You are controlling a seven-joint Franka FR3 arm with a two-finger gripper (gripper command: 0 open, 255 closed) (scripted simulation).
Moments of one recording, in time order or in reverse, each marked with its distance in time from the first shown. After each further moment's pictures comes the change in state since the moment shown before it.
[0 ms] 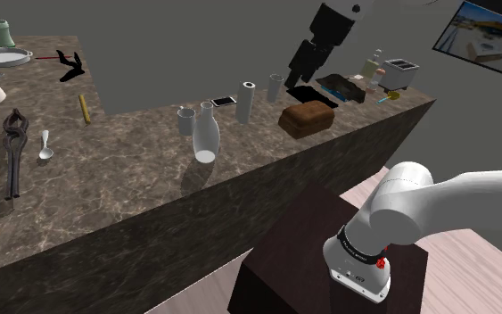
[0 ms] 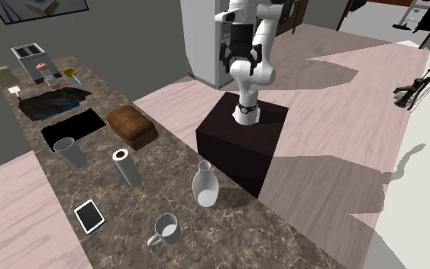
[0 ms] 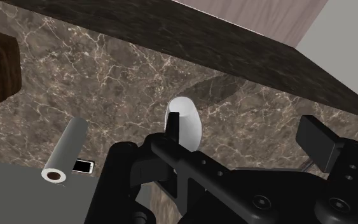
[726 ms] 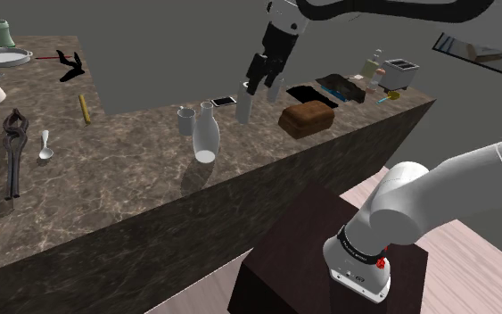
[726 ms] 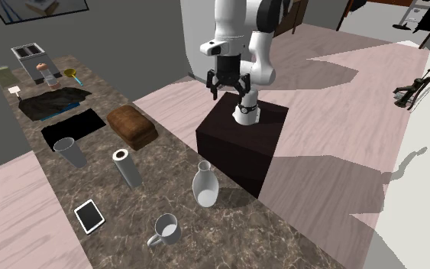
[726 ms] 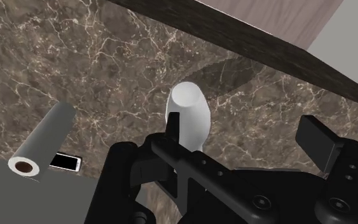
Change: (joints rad) arm 0.004 0.315 0.011 0.077 -0.019 0.197 -0.043
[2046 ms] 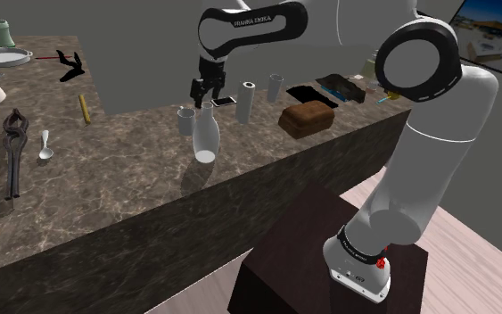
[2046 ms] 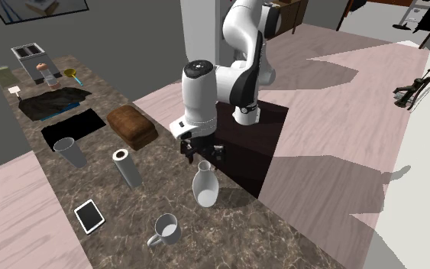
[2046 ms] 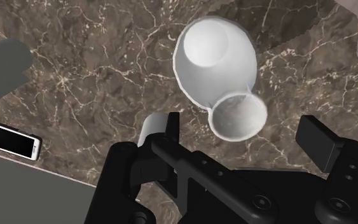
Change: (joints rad) arm 0.010 0.714 0.019 0.463 -0.074 0.172 -0.037
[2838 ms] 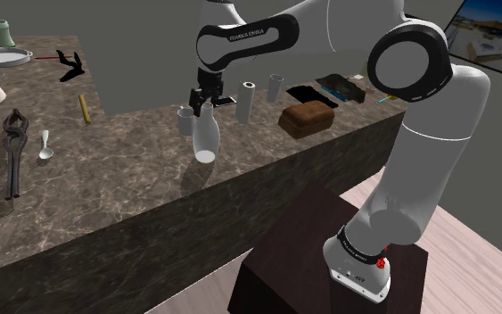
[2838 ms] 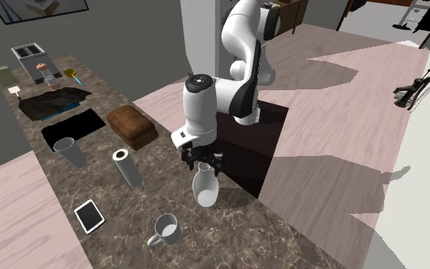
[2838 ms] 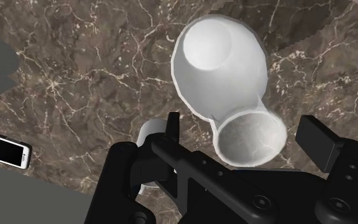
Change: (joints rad) arm 0.003 0.036 0.001 -0.037 -0.002 0.073 0.001
